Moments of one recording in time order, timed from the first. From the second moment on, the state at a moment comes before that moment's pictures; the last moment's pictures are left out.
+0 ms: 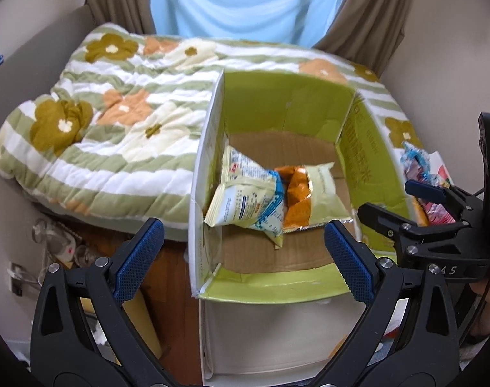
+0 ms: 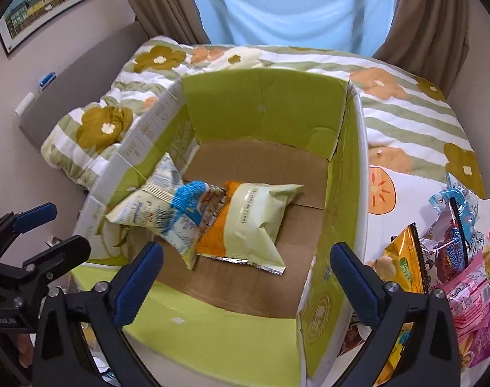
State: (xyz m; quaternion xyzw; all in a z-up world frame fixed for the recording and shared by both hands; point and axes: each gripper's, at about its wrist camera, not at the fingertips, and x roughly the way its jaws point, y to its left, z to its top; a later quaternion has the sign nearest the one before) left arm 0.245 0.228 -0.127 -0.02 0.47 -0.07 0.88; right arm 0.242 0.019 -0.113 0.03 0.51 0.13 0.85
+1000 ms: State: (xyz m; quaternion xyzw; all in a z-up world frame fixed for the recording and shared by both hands) left arm 0.161 0.023 -0.084 -0.01 0.41 -0.18 0.90; right arm 0.118 -0.164 -0.037 0.03 0.42 0.02 0.91
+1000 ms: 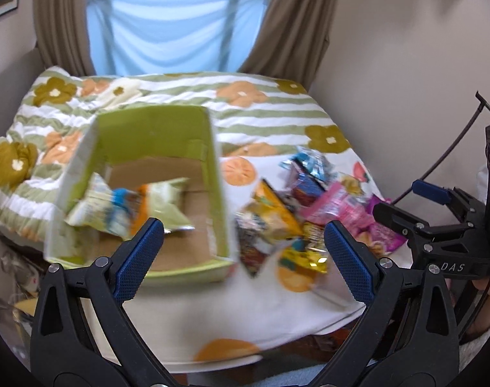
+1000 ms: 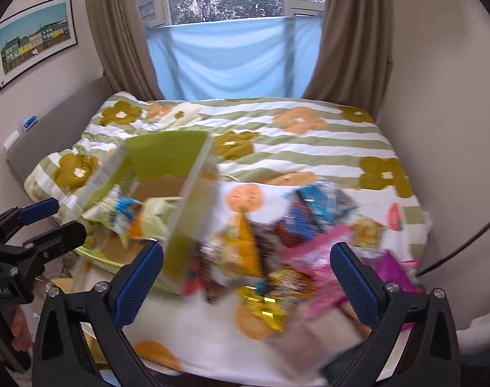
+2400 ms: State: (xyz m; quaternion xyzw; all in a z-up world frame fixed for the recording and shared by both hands) left arm 0.257 -0.139 -0.265 0.31 0.50 -0.05 0.81; right arm 0.178 -0.255 -0.181 -0.01 0.54 0.08 0.84
